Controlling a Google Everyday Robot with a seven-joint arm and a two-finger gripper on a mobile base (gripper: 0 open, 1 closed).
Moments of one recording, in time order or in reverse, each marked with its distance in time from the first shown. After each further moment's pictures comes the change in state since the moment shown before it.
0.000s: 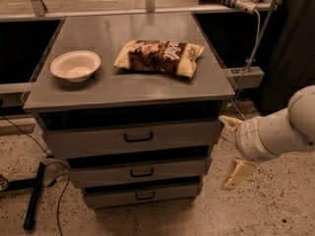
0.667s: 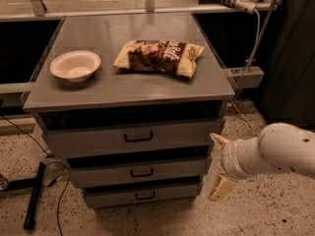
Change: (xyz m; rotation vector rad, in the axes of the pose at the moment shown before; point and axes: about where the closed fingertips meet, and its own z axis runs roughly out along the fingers) arm 0.028 0.020 0.082 0.033 0.035 0.022
